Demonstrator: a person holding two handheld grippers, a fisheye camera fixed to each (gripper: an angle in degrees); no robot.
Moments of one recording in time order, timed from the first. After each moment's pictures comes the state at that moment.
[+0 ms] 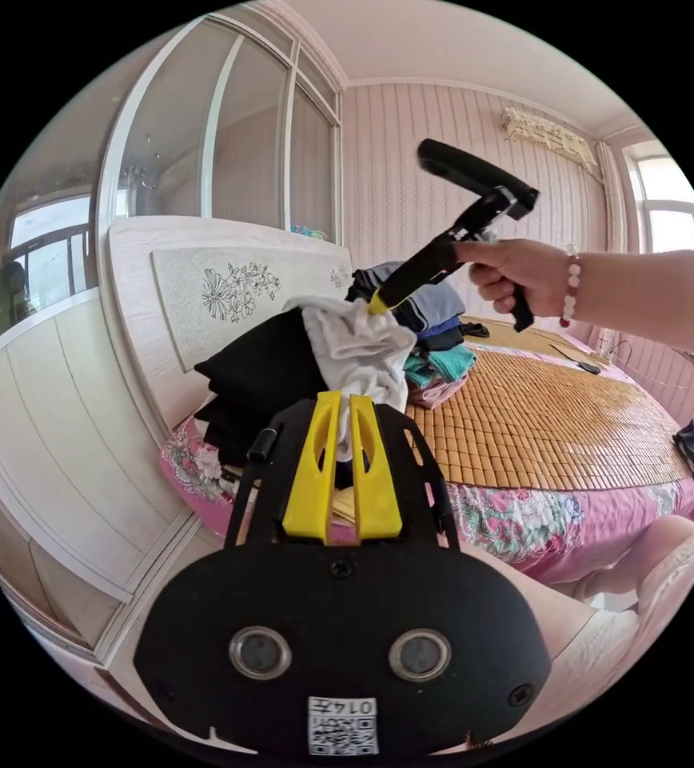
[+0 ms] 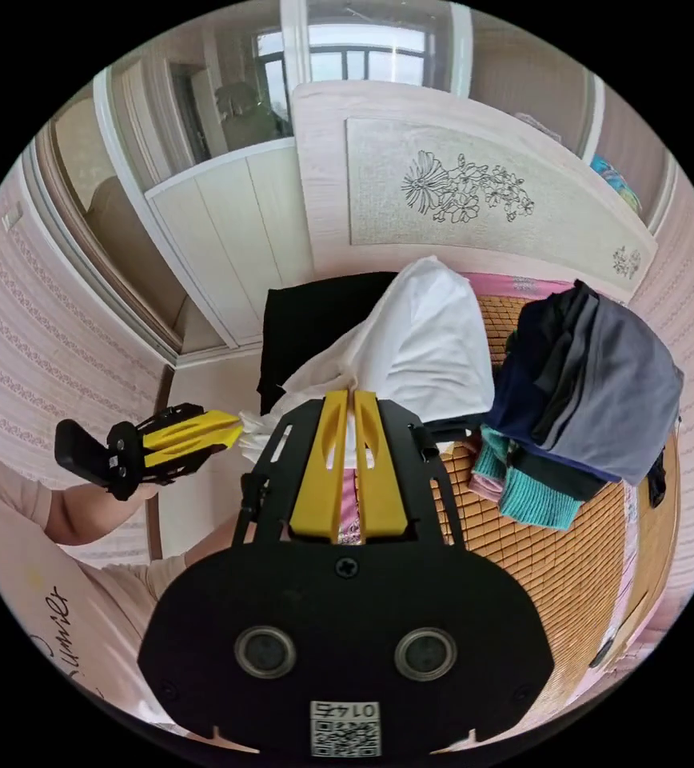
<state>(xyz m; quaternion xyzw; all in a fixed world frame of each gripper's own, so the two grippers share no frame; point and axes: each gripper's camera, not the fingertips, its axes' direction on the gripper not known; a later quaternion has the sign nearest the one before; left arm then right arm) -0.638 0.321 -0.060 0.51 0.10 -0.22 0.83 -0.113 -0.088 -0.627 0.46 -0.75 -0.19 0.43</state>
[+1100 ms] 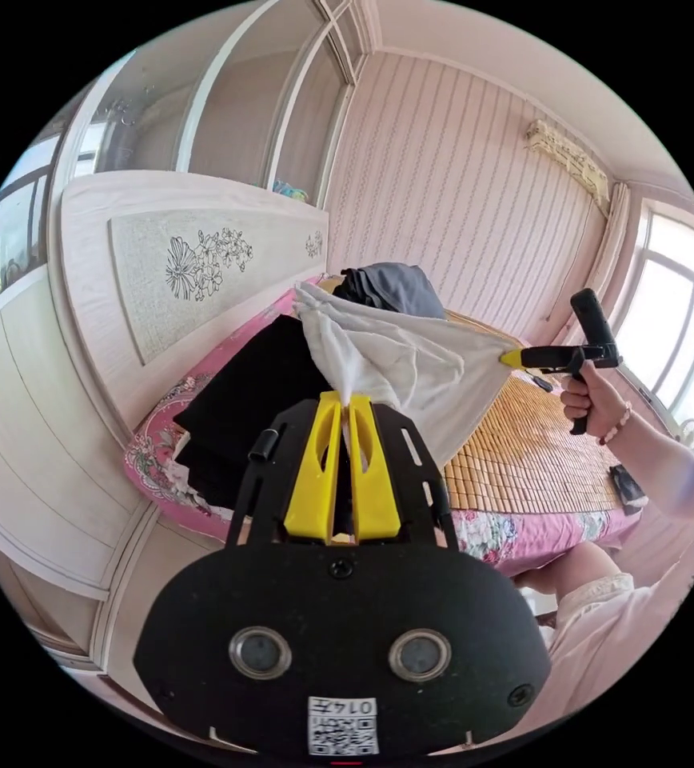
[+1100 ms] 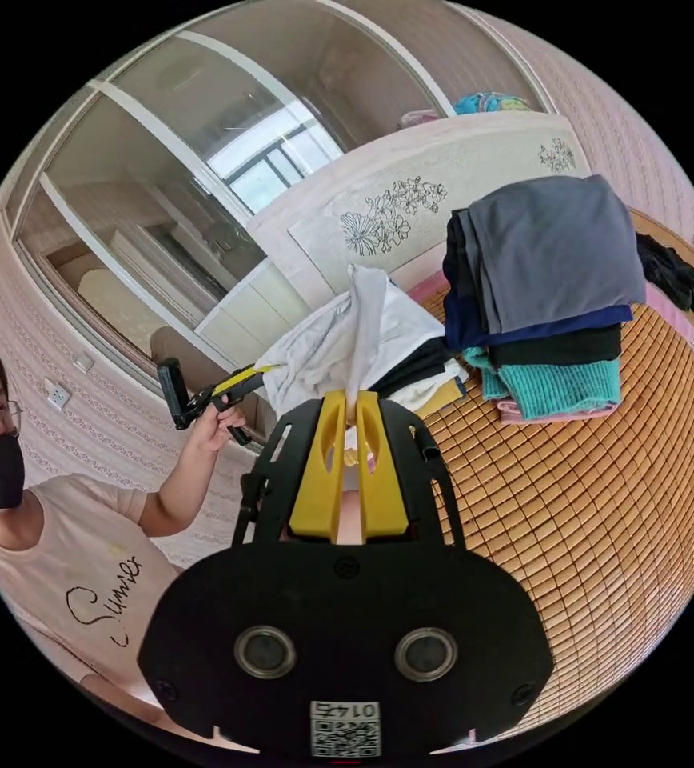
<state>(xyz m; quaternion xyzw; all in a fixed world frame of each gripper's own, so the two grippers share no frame) -0.618 0.228 -0.195 0.49 0.20 -0.18 0.83 0.090 -0.210 -0.436 0.36 -0.89 -0.08 0.25</state>
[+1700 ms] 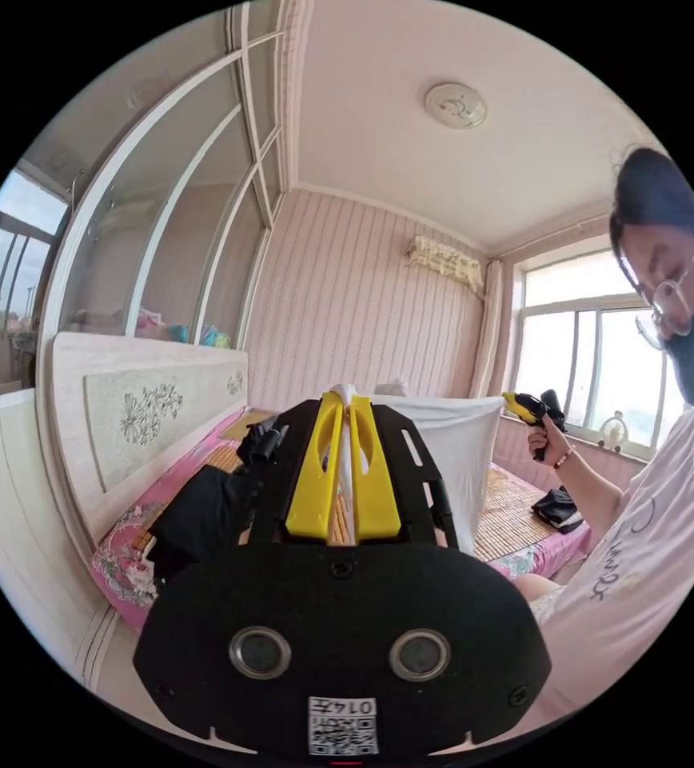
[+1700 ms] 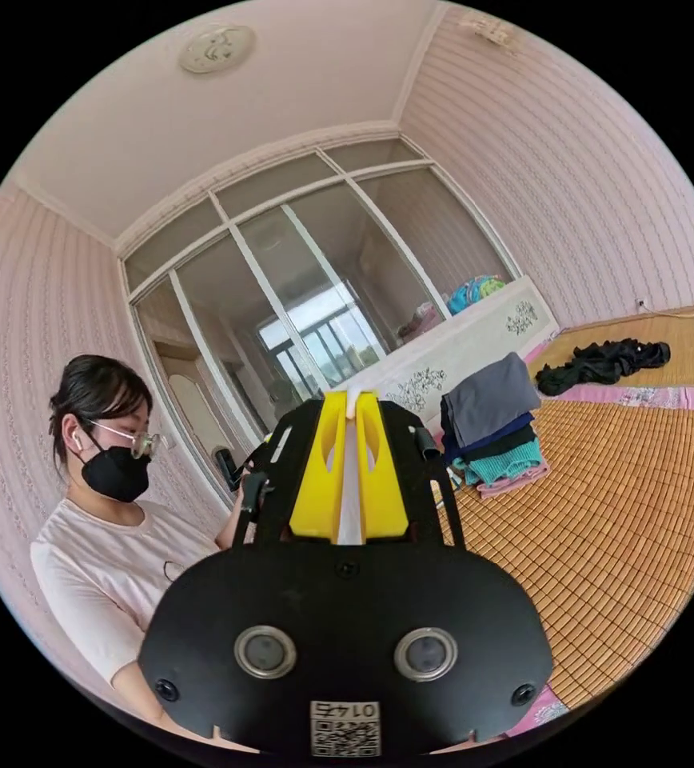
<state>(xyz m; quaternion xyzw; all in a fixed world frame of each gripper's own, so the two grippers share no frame) -0.489 0.493 -0.345 0.73 0.24 -0.08 0.64 0.384 -0.005 -0.160 0.47 -0.86 0.20 0.07</state>
